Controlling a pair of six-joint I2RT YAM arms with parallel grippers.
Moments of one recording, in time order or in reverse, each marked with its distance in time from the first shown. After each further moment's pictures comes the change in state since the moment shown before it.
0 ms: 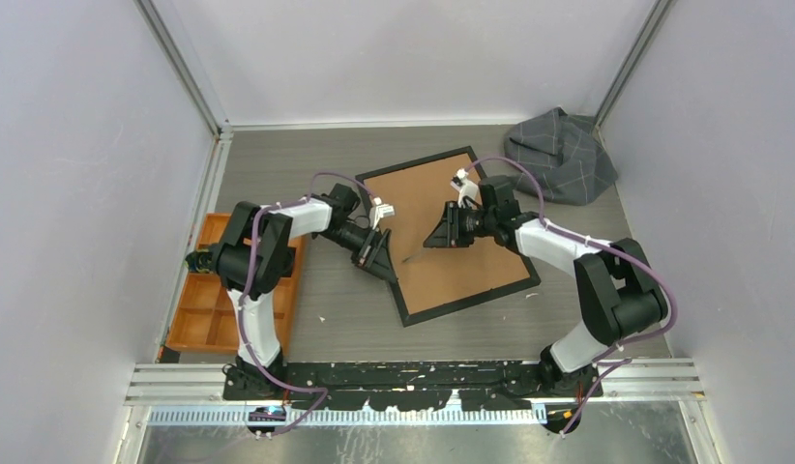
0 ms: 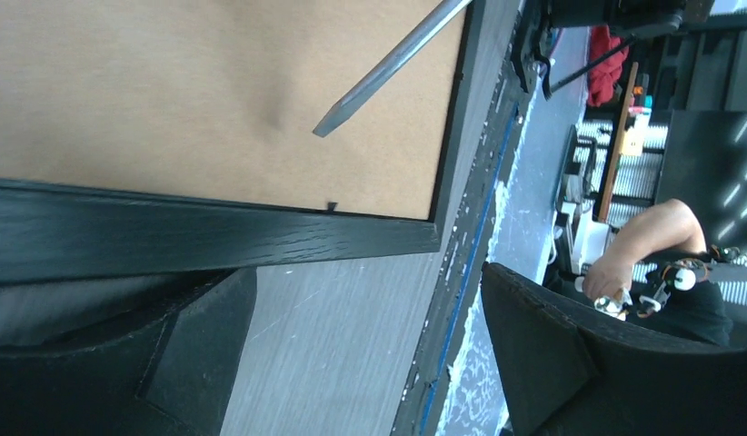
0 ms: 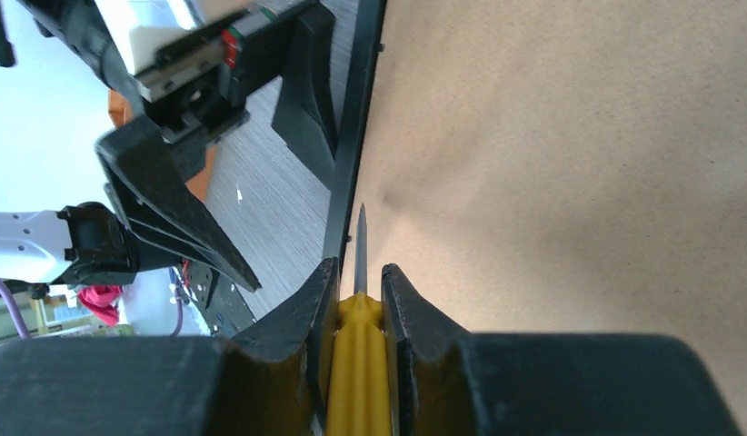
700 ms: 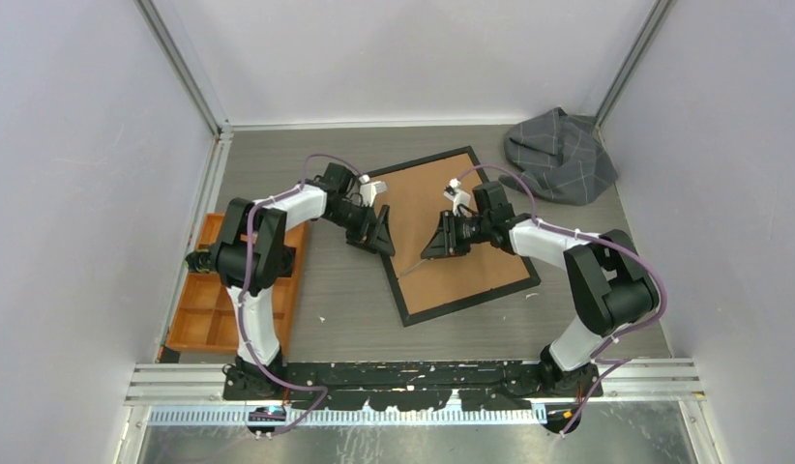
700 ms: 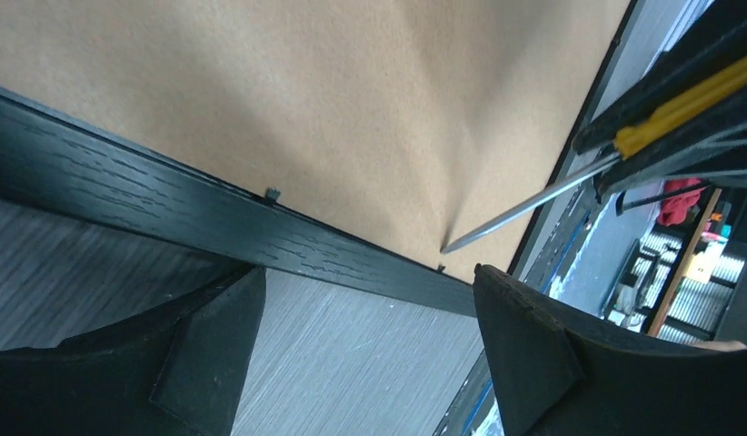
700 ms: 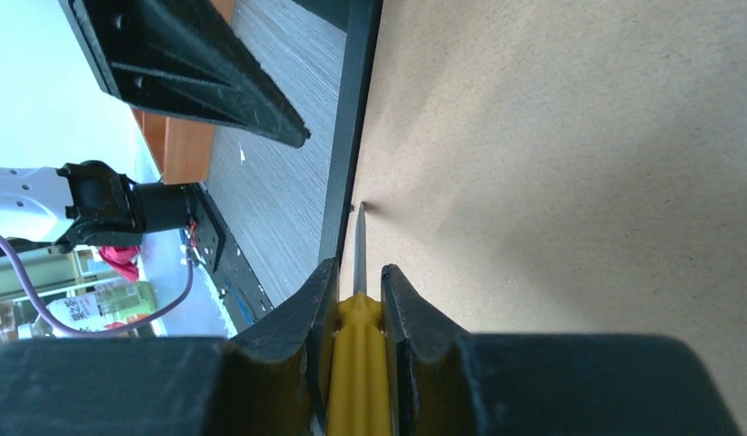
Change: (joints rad) left arm 0.063 0.016 0.121 0.081 -0.266 -0.195; right arm 0.019 0.079 -0.010 -0.008 -0.078 -0.022
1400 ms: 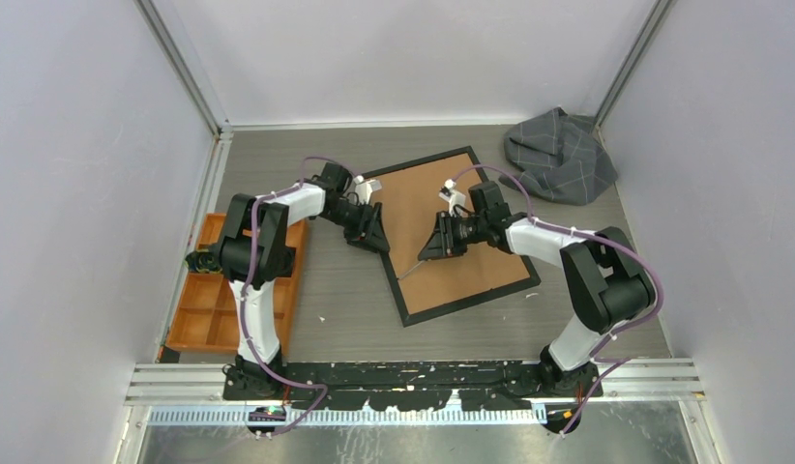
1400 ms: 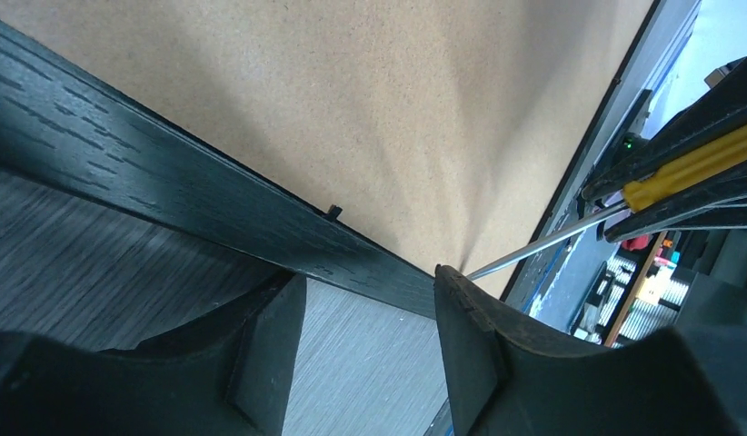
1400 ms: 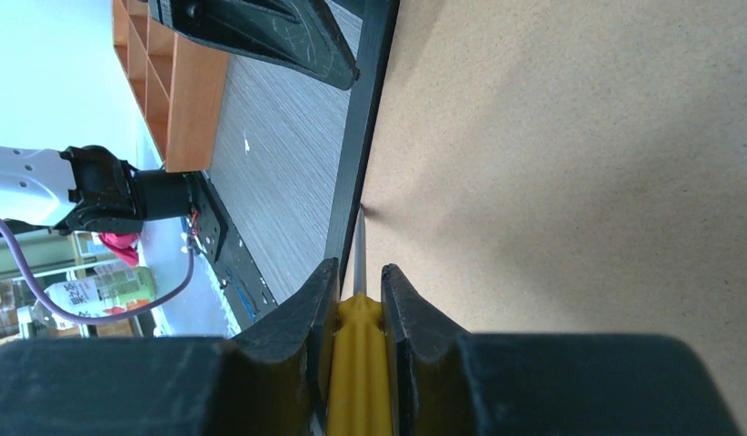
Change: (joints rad) left arm 0.019 0.068 0.037 0.016 0.008 -0.088; right arm 0.022 0.021 0.016 -0.010 -0.024 -0.018
